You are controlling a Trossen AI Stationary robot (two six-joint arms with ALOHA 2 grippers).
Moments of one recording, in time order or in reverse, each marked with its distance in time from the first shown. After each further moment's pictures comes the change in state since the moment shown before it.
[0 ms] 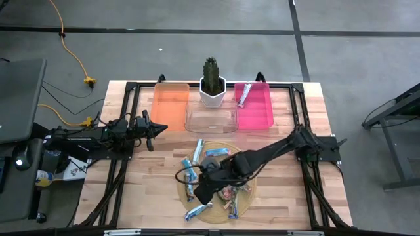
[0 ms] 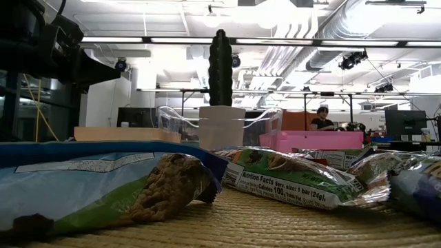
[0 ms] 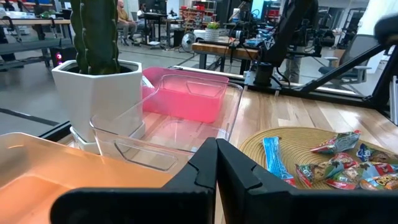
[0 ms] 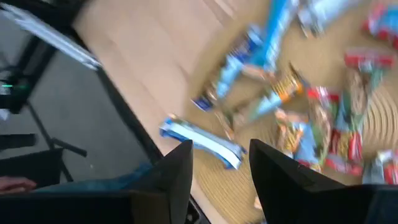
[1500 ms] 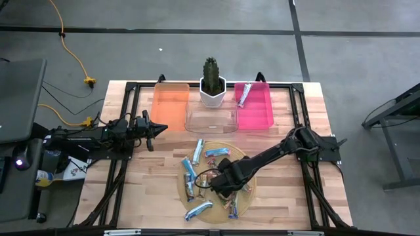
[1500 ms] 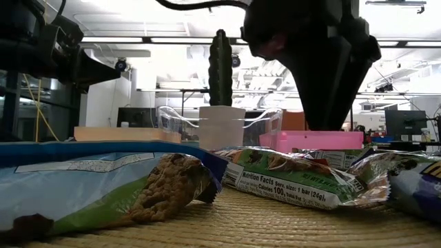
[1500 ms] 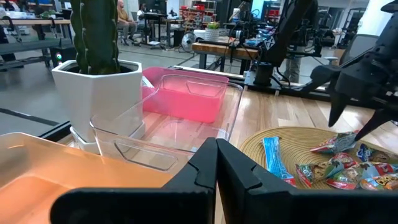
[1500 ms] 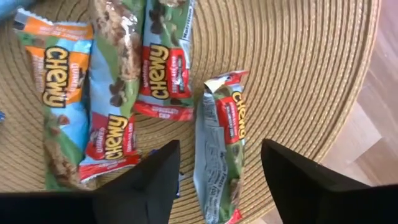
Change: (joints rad) left arm 0.000 0.000 0.000 0.000 0.000 0.000; right arm -0.005 -0.005 -0.414 -0.160 0.022 -0.005
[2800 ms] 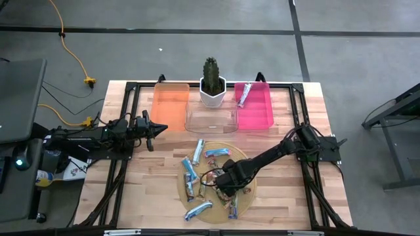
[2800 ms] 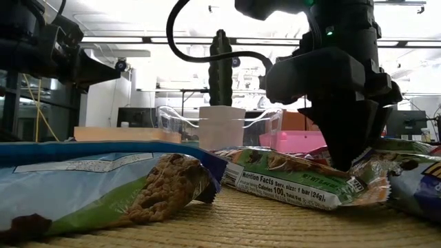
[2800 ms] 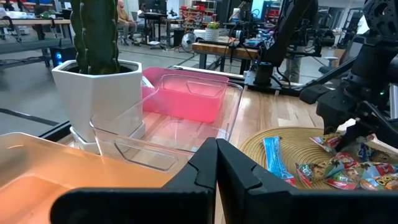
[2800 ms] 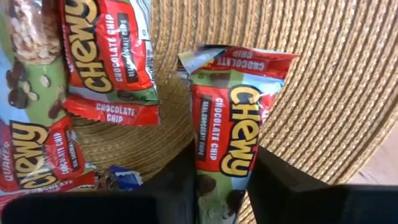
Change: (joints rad) left arm 0.000 0.000 0.000 0.000 0.000 0.000; right arm -0.001 -0.020 -0.233 0.233 -0.104 0.050
